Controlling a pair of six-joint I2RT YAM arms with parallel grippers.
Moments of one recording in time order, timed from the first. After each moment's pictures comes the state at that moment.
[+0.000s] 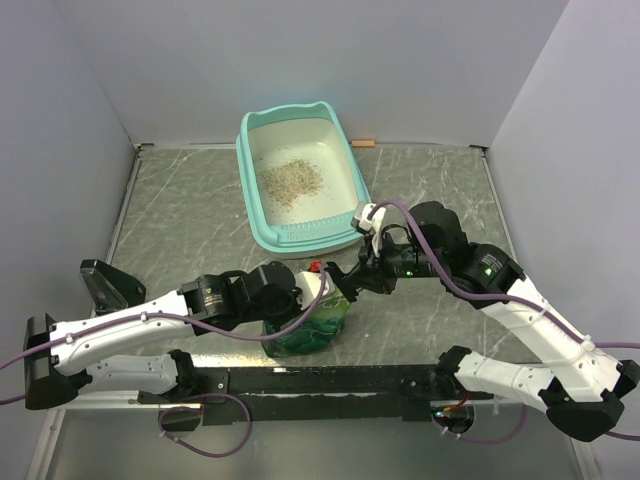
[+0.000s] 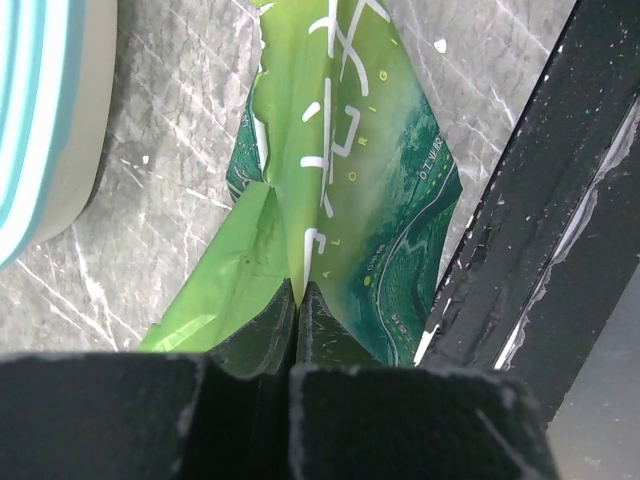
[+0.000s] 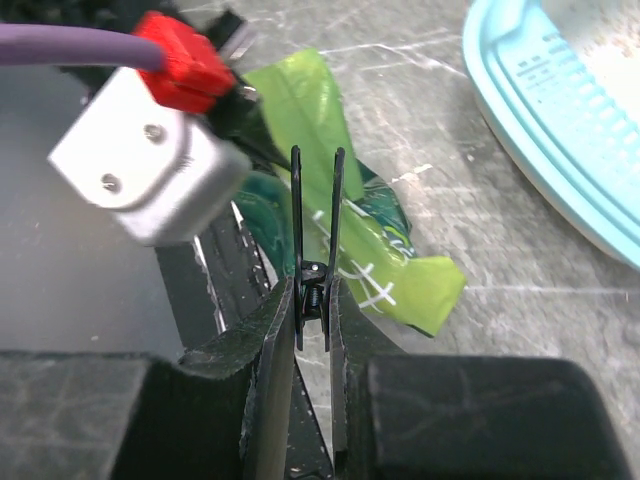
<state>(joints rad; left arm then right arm) -1.18 1.07 0.96 -0.64 -0.10 0.05 0.78 0.98 1.22 -0.80 -0.44 -0.09</state>
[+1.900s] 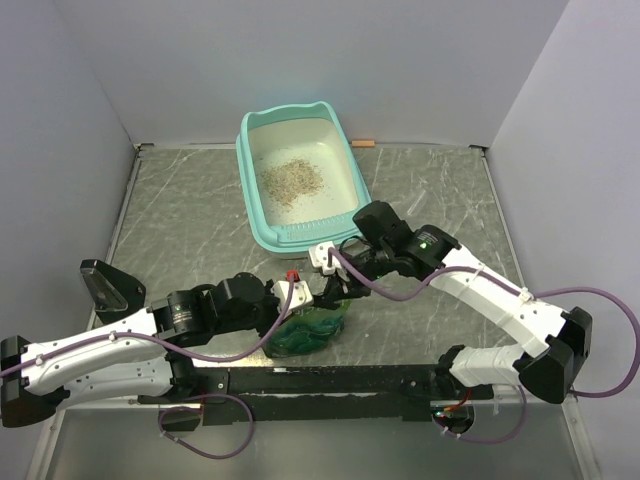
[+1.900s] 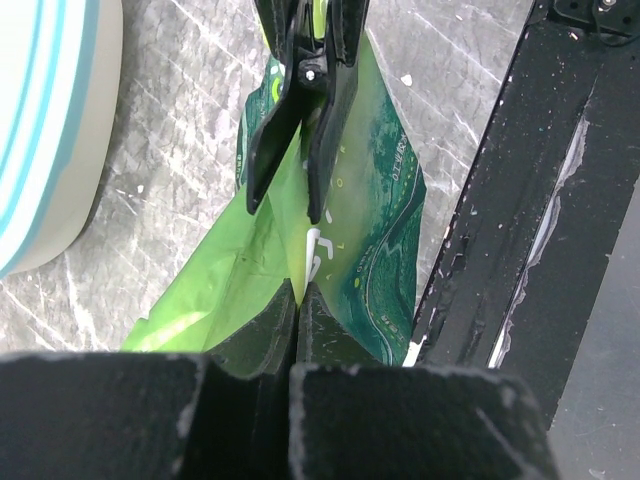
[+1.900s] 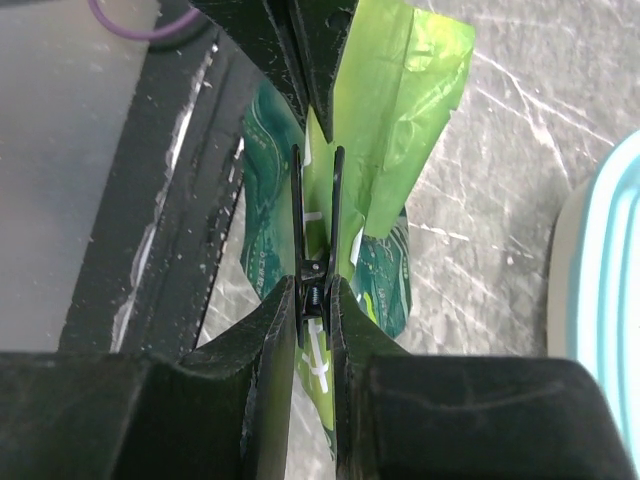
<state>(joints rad) -1.18 0.85 0.79 -0.52 -0.05 0.08 0.79 1.25 1.19 -0.84 -0.77 -0.77</state>
